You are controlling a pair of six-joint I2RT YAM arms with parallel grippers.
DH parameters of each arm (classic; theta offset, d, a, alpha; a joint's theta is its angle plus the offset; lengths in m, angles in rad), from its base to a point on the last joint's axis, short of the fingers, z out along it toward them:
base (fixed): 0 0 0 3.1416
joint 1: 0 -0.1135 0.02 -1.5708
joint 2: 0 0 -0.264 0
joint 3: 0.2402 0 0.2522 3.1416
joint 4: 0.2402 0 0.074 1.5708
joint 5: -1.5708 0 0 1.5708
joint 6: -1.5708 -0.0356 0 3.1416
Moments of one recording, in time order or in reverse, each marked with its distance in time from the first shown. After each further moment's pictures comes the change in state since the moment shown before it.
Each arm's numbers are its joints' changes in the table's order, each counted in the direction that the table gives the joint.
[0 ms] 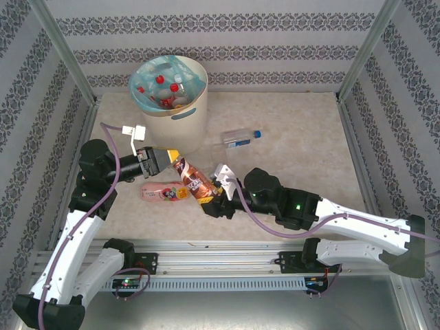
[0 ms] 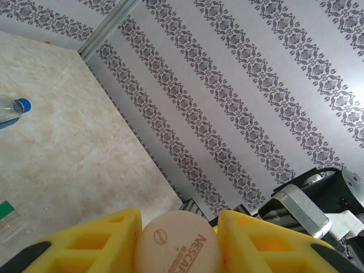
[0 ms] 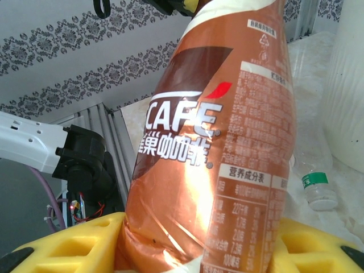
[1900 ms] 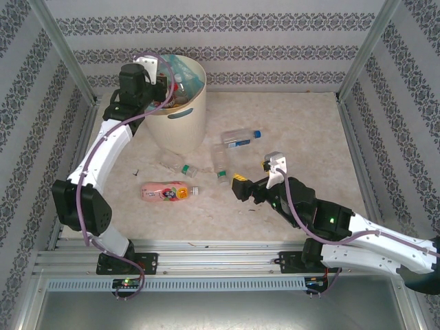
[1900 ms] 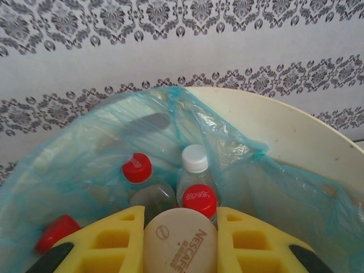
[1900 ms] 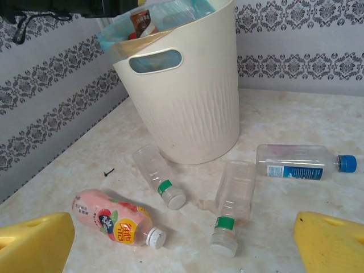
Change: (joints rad) left arm -0.004 -0.850 0.737 0.135 0.978 -0.777; right arm 0.026 0.316 -0.158 0.080 -0.601 -0.234
